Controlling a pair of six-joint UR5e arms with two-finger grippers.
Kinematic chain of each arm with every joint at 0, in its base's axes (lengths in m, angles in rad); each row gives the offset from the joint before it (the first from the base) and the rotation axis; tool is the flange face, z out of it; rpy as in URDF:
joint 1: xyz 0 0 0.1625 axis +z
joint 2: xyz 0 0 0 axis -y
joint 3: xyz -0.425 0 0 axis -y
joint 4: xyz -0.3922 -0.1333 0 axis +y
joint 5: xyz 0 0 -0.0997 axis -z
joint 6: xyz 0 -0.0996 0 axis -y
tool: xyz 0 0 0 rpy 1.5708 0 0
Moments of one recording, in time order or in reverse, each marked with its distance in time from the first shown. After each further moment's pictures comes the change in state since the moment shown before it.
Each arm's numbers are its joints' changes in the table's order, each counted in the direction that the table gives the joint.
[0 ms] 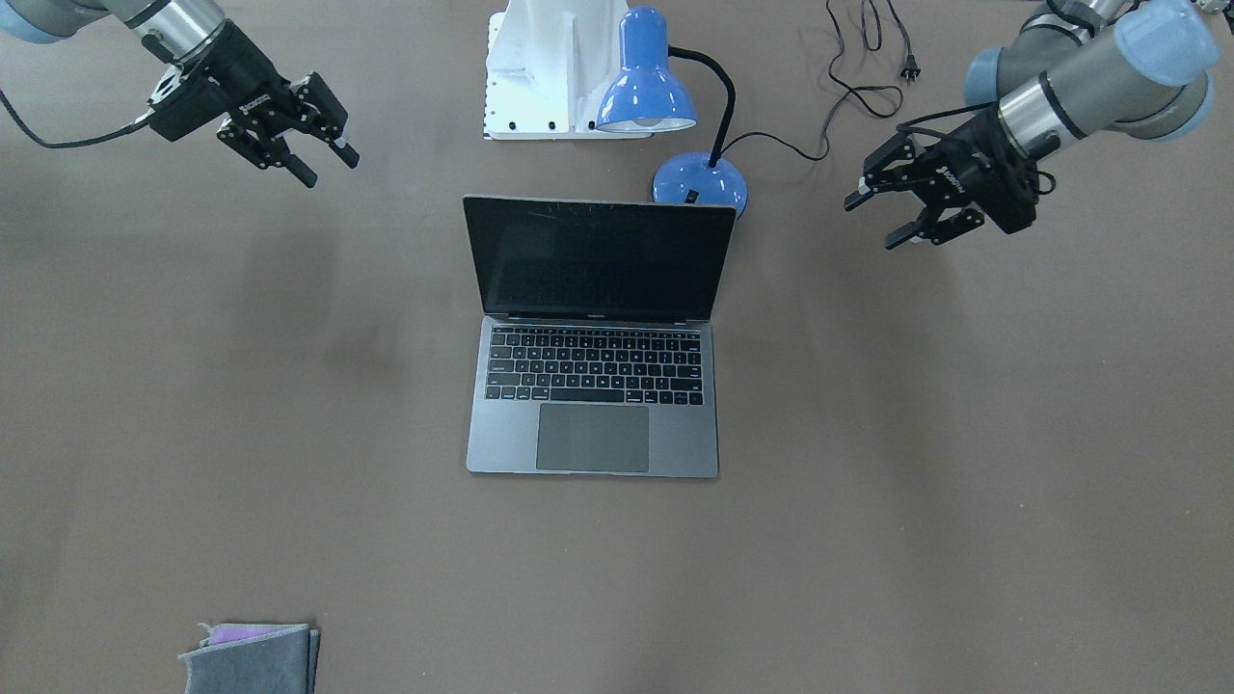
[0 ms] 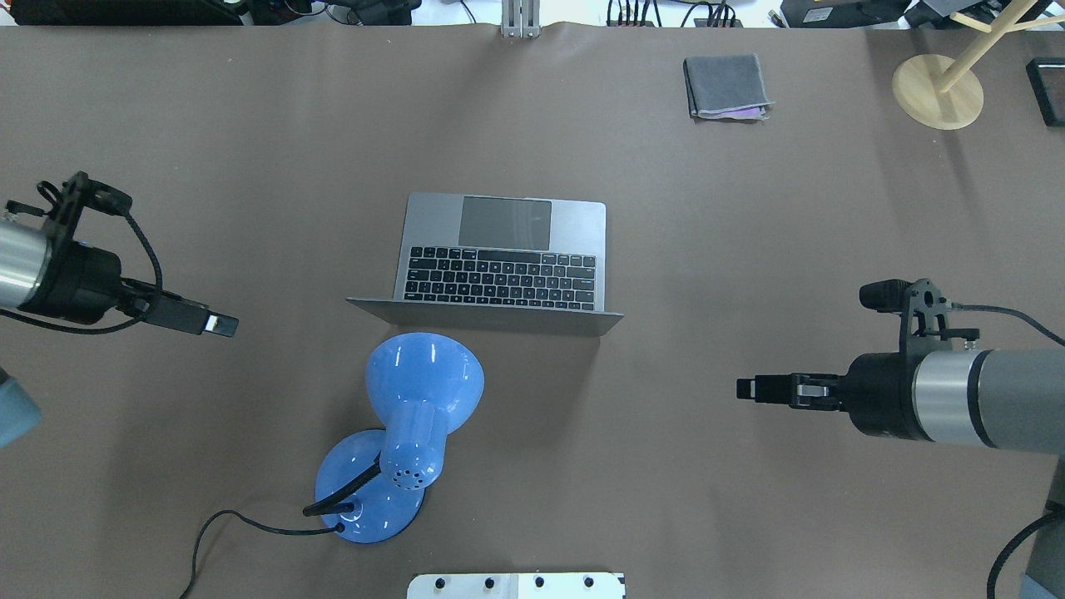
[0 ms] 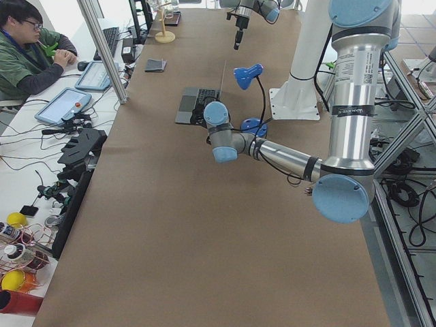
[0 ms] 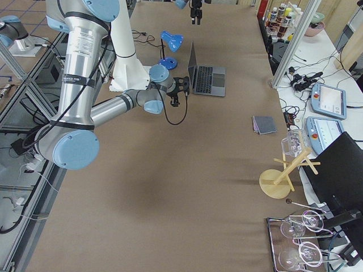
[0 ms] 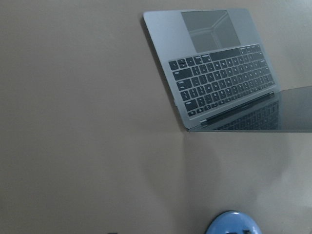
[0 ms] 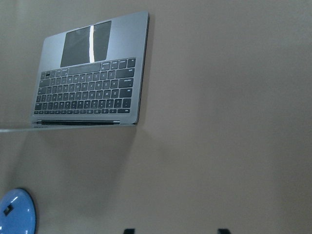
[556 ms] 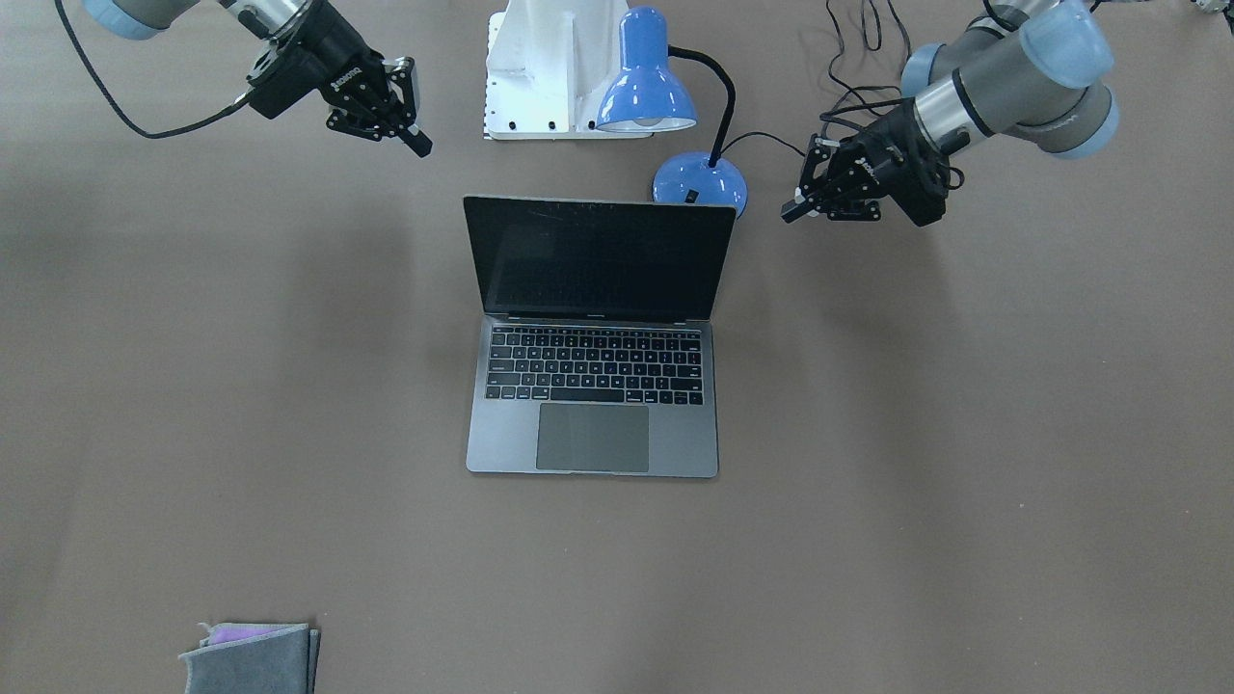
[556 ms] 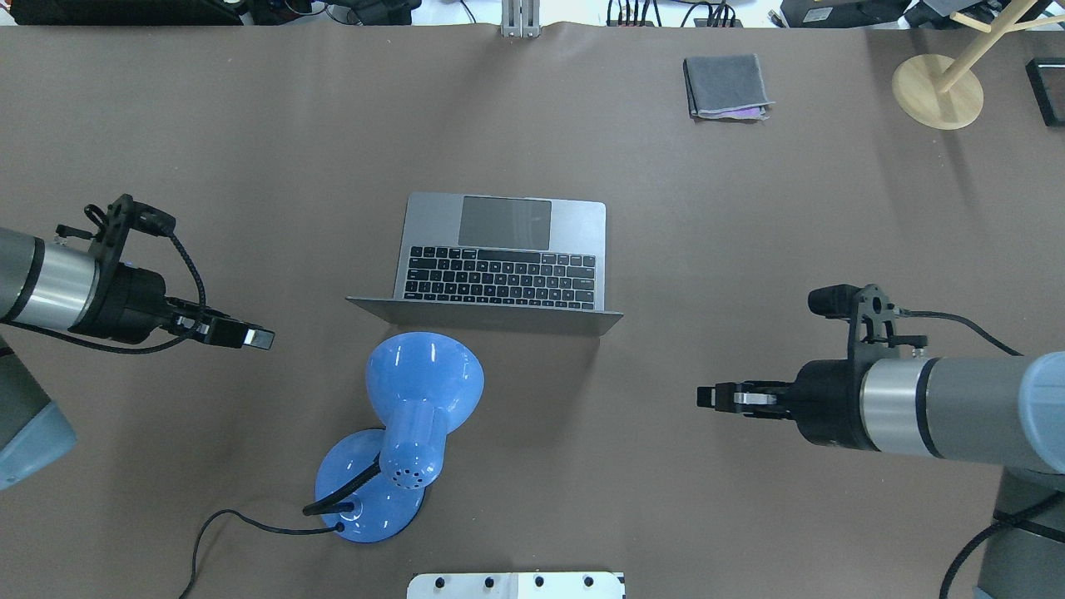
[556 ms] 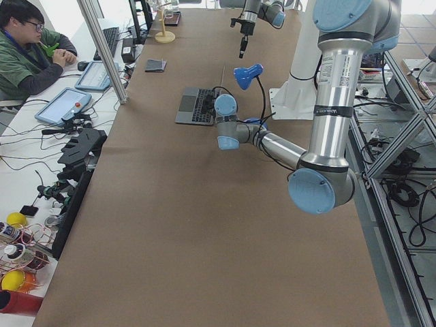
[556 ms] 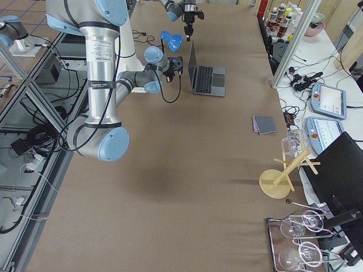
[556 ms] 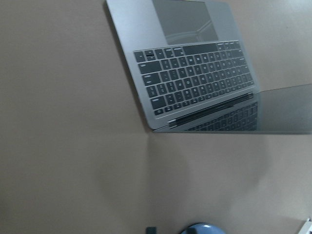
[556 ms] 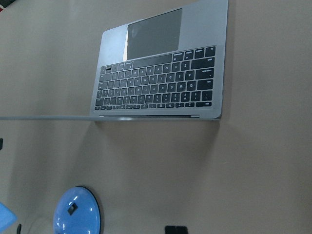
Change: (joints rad) left arm 0.117 -0.088 0.002 0.049 0.078 -0.152; right arm -0.074 0.215 0.007 0.146 -0.076 0.029
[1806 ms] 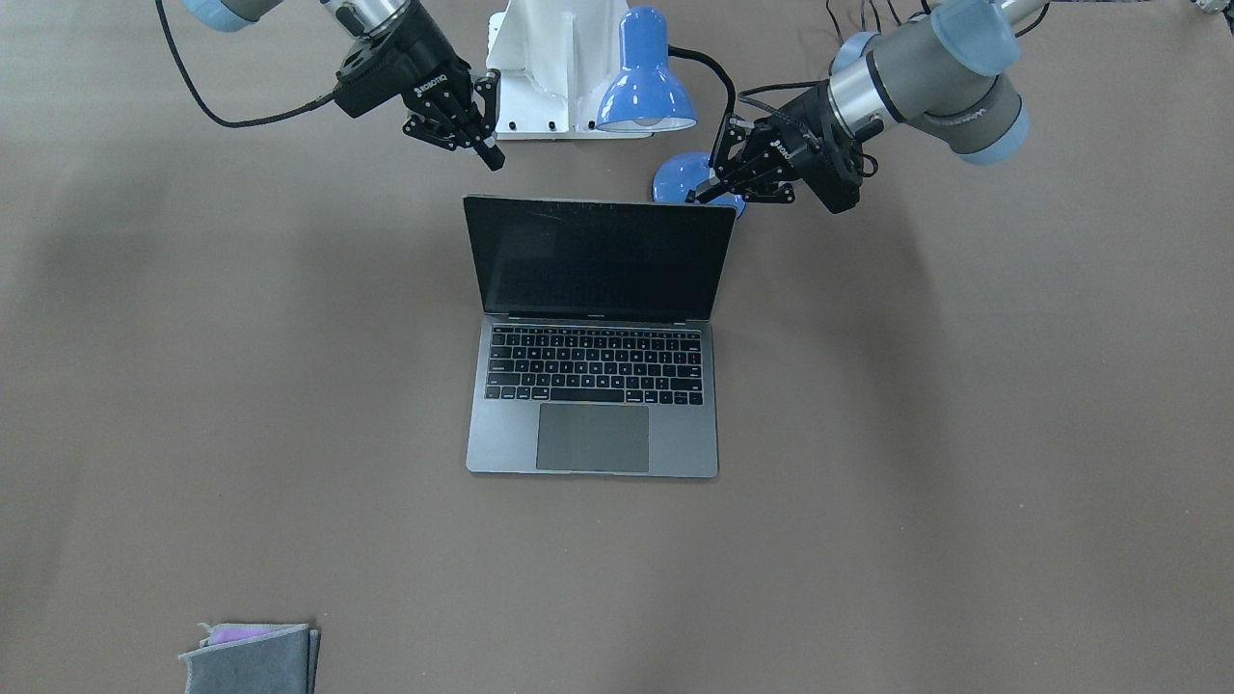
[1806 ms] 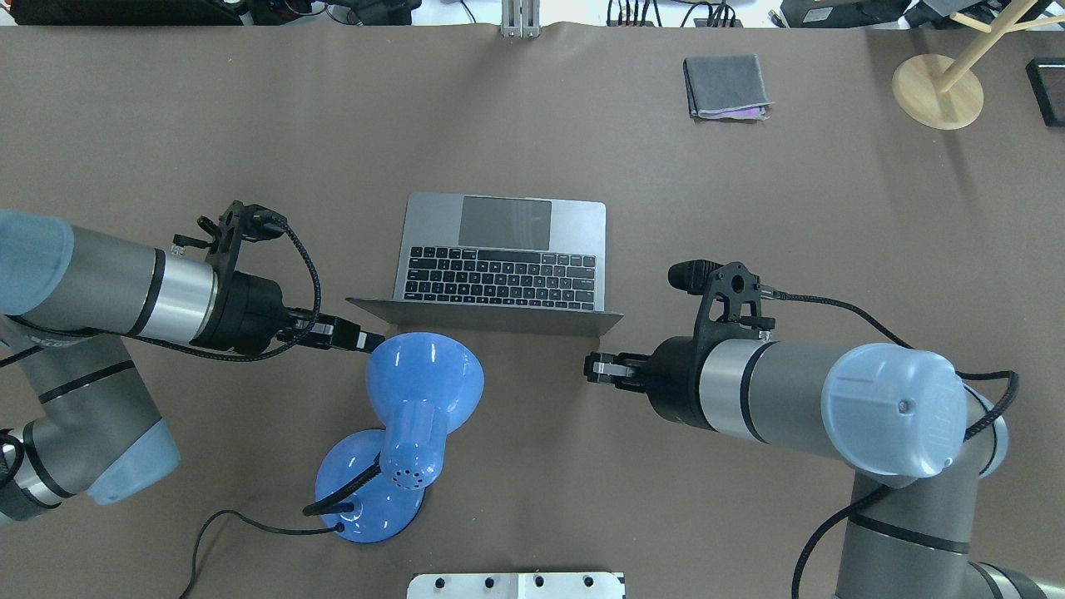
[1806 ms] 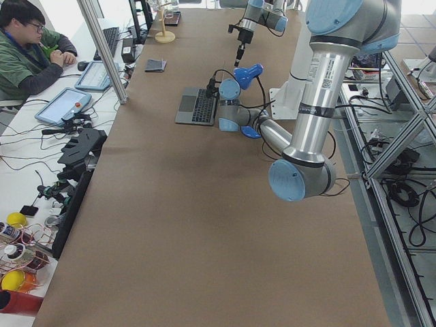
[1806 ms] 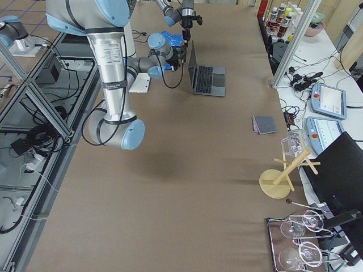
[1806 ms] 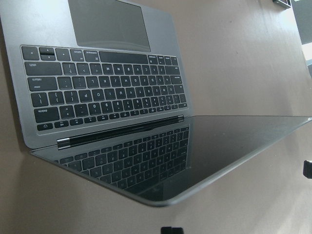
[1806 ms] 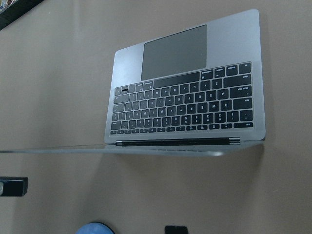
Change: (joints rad) left arm 0.075 -0.120 -0.003 -0.001 0.089 -0.170; right arm -0.029 0.214 -0.046 0.213 -0.115 0.037
